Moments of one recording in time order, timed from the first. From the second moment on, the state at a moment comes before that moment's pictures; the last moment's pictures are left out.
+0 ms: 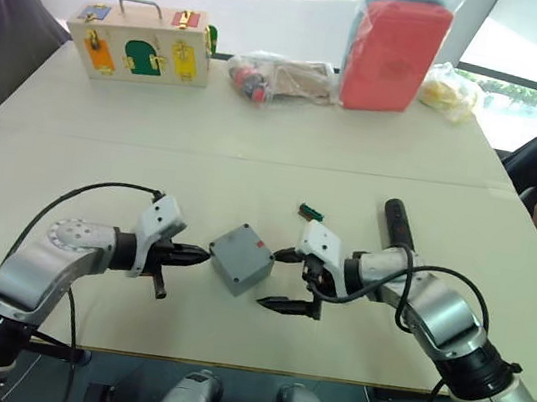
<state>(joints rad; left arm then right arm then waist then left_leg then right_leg) -0.28 0.73 -0.07 -0.26 -0.44 0.69 -0.94 -0.50 -0.65 0.40 -0.31 0.37 0.74 0.97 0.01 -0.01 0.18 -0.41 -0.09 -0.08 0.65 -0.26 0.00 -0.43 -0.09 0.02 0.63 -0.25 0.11</state>
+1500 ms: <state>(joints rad) -0.54 0.80 0.06 -0.19 -0.56 0.76 -1.05 -0.57 -0.63 0.06 -0.26 0.47 0.83 0.81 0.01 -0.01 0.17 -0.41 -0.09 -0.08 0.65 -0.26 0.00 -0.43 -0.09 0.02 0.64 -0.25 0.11</state>
